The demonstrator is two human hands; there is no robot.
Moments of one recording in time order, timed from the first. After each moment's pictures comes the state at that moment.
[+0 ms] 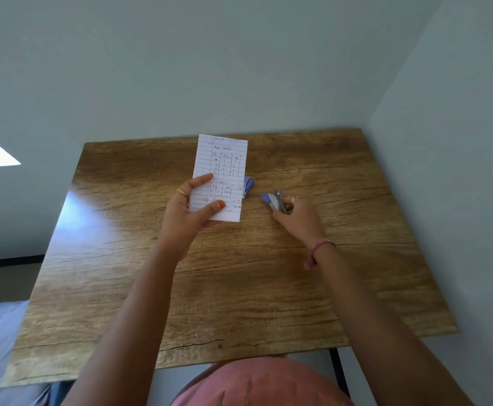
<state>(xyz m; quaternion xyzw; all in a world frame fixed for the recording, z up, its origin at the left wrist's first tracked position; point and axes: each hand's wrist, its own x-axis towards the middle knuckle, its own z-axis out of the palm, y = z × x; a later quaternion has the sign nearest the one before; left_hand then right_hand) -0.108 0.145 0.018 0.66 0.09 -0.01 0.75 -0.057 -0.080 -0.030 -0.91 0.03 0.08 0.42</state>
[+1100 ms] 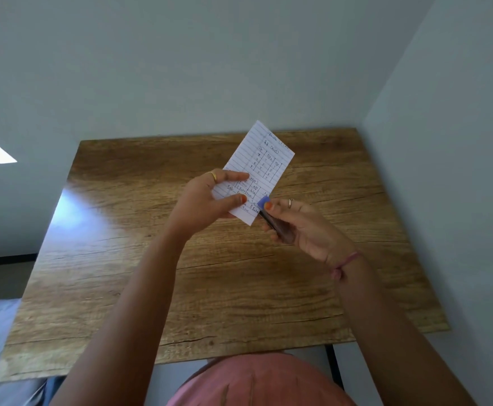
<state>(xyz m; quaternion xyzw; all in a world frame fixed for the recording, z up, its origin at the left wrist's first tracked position) -0.094 0.115 0.056 0.80 -0.02 -0.07 0.60 -0.096 -0.097 0.030 -0.57 0.02 0.33 0.75</state>
